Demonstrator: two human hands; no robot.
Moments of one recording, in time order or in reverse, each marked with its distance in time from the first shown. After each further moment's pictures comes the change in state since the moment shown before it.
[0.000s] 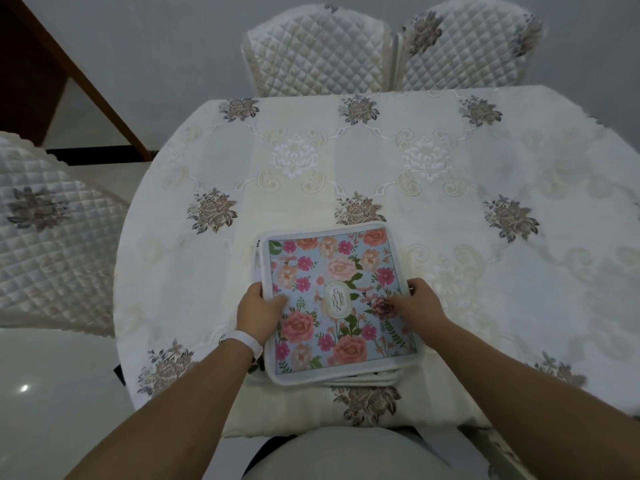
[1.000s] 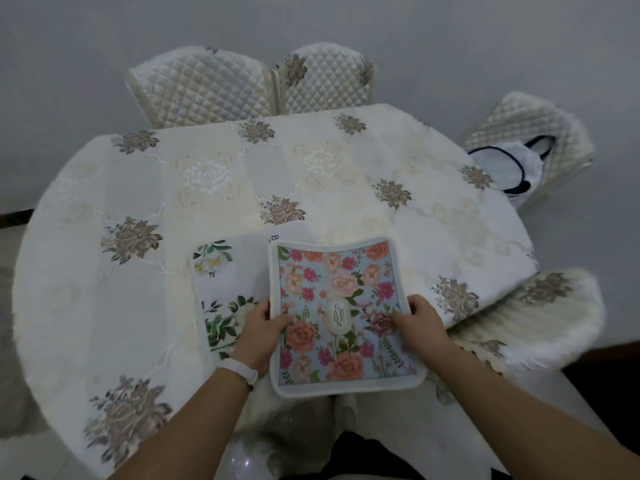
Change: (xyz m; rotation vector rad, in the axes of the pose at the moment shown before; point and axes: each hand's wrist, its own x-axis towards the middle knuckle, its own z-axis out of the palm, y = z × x) left_hand -0.089 -0.006 0.015 -0.262 -0.595 0.054; right_hand -0.179 0.067 -0.021 0.188 0.359 0.038
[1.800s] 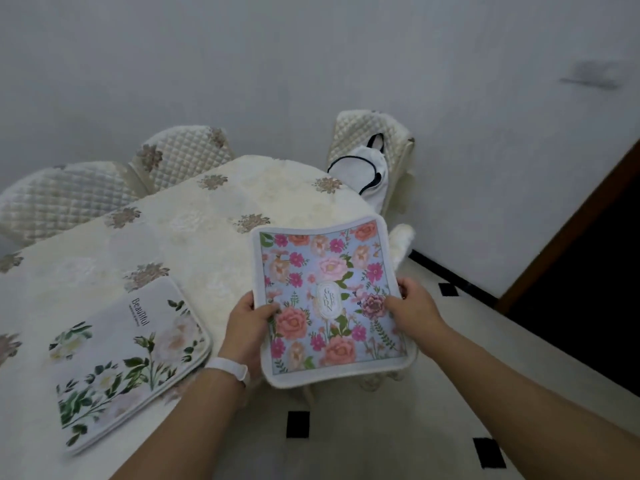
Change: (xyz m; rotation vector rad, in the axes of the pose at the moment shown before) left_hand -0.131 0.010 0.300 0.120 -0.168 0.129; right_hand -0.075 0.160 -0.277 0.352 0.232 -0.092
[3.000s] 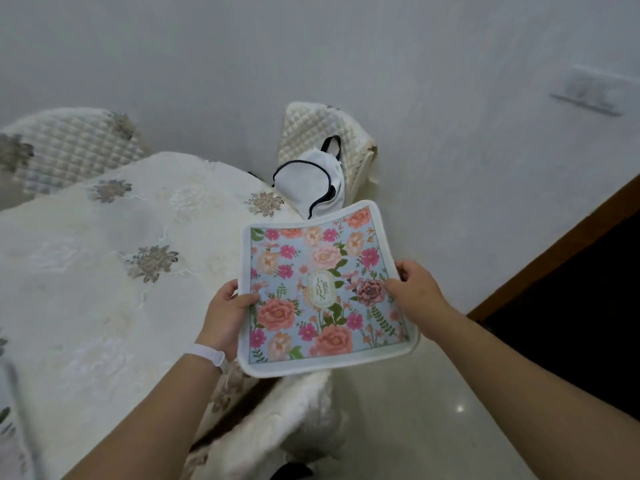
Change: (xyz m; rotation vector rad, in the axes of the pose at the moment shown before) left_hand 0.239 0.034 0.194 -0.036 -0.027 -0.092; right_hand 0.264 -0.039 -0.144 -0.111 0.055 0.055
